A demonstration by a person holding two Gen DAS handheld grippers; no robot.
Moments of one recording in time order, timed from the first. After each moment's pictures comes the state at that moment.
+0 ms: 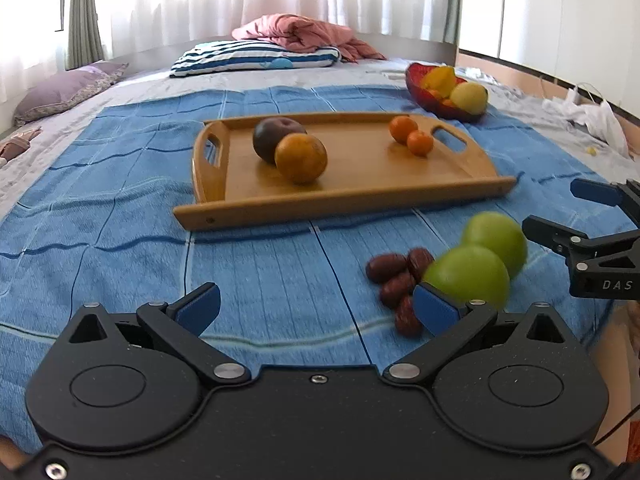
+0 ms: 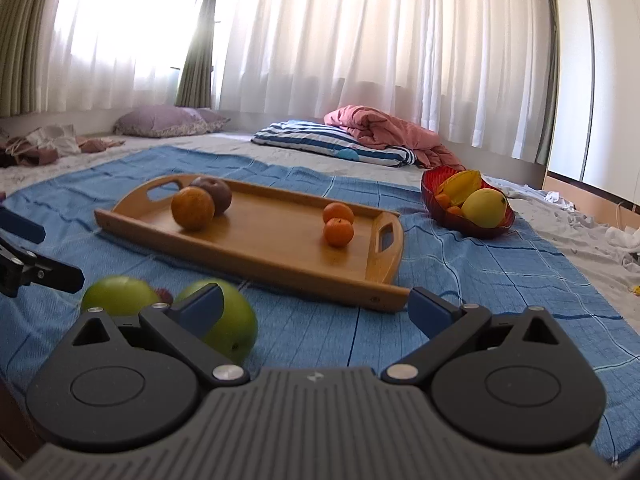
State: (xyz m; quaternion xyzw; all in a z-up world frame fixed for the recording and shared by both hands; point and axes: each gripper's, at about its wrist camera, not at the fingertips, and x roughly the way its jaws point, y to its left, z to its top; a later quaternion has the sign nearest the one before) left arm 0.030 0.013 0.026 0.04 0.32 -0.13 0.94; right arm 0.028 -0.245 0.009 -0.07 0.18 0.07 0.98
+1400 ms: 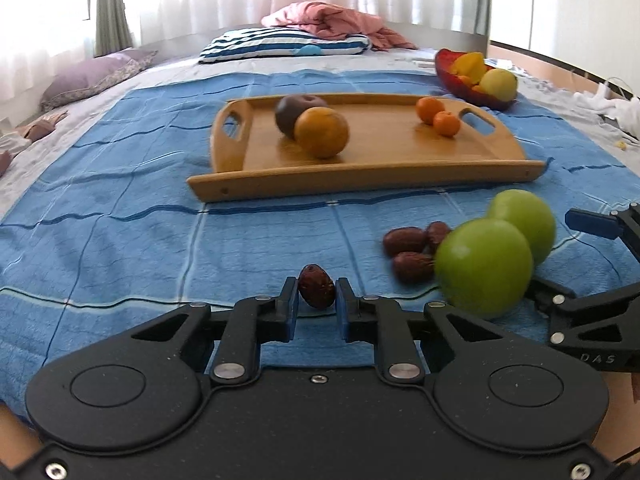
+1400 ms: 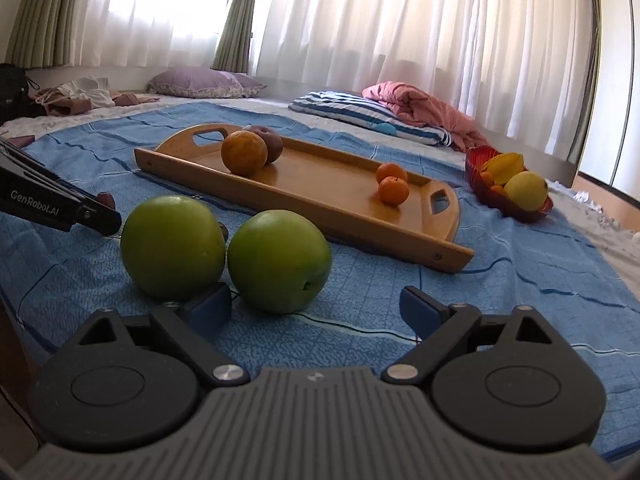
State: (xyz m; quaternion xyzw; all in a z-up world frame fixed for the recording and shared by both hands) left arm 0.029 0.006 0.007 0.04 0.33 -0.07 0.94; right arm 0.029 -0.214 -0.023 -0.11 0.22 0.11 0.96
